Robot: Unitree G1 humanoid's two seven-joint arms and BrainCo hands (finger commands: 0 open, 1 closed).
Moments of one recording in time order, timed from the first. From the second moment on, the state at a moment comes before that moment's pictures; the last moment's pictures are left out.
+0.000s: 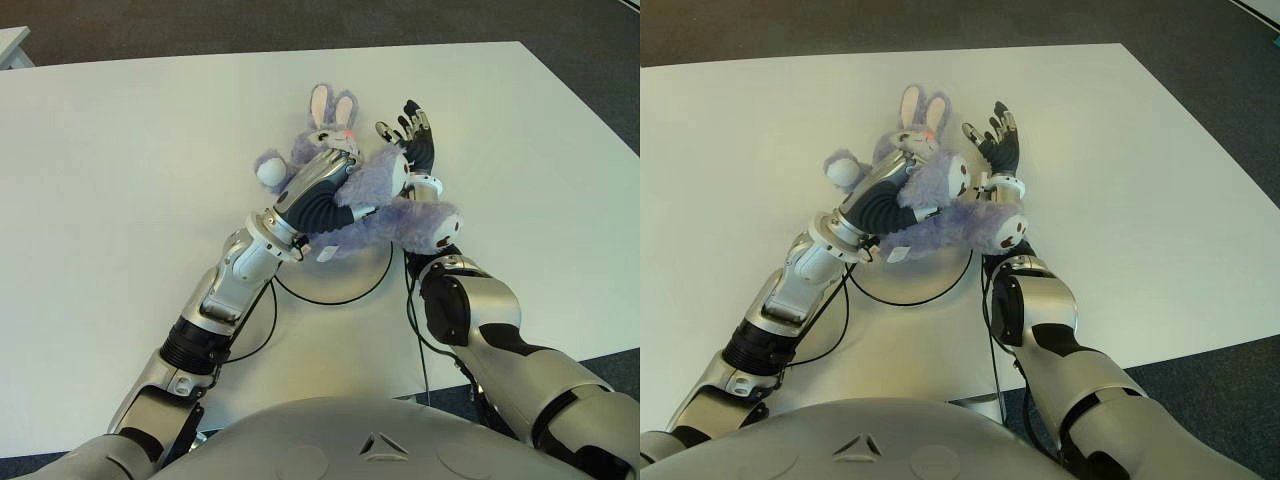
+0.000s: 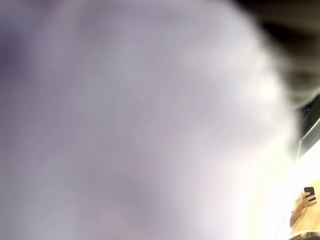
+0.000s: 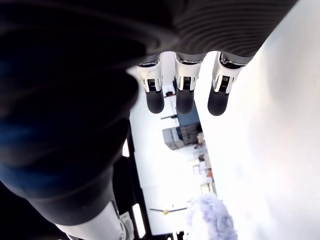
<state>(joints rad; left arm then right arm) -0.18 0.20 -0.32 -0.17 0.40 -0.45 -0.11 -0.84 -0.02 -0.28 1.22 0.08 -0.54 -0.05</state>
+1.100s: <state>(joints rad) -0.10 0.22 -0.34 -0.25 0.42 -0.41 -0.11 -0.84 -0.01 -0.28 1.22 0.08 -0.54 -0.05</state>
